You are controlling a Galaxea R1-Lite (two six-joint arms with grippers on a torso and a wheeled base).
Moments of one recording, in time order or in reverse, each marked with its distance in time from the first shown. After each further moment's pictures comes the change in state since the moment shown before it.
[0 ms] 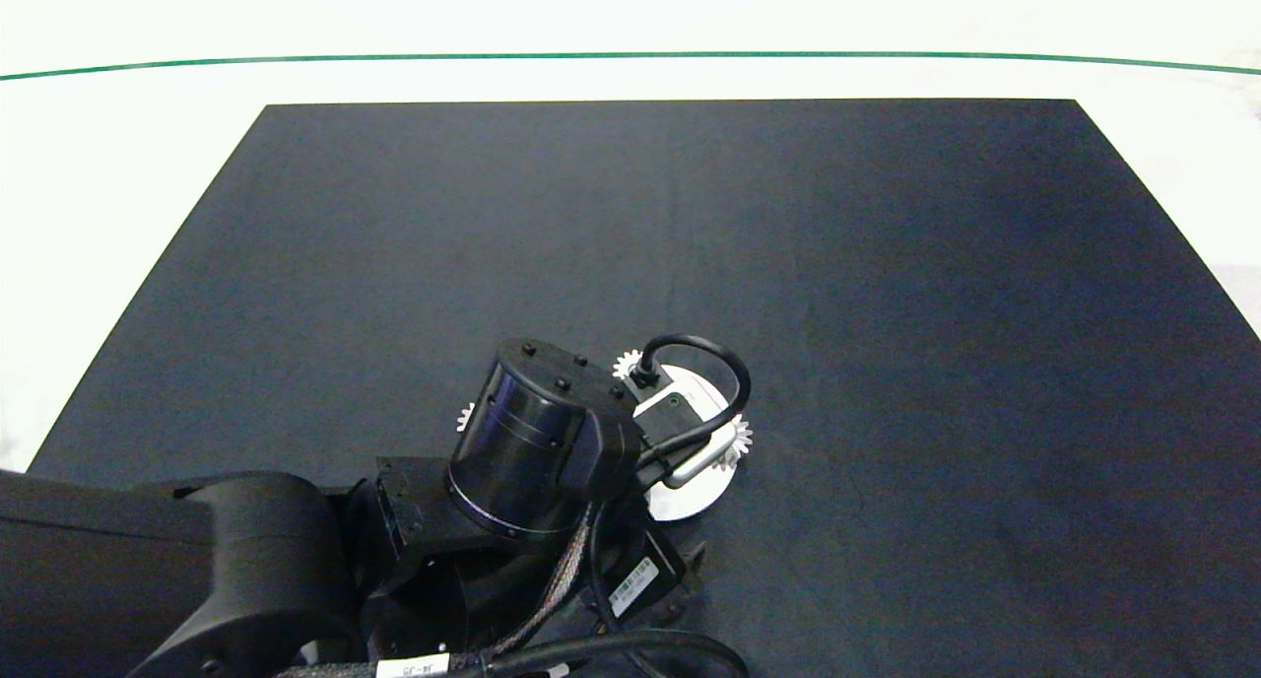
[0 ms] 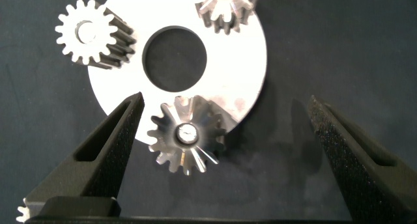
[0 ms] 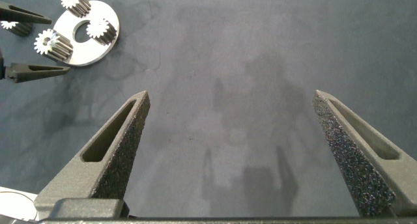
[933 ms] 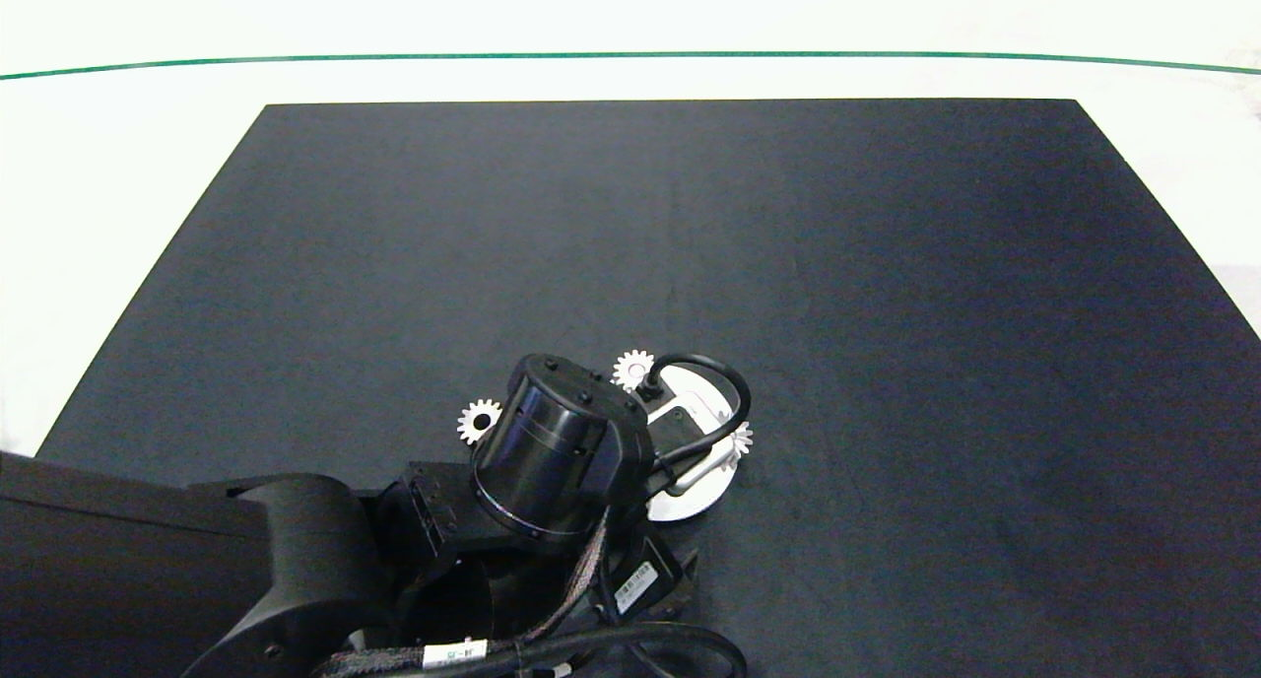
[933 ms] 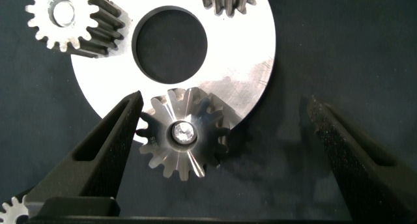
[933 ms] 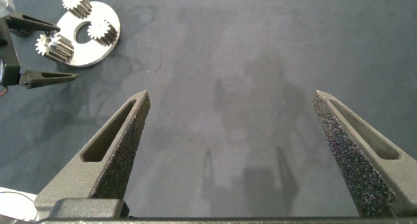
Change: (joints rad) left arm 0.011 0.041 0.001 0.001 0.007 0.000; right arm 0.000 0.001 -0.005 0.000 0.001 0.000
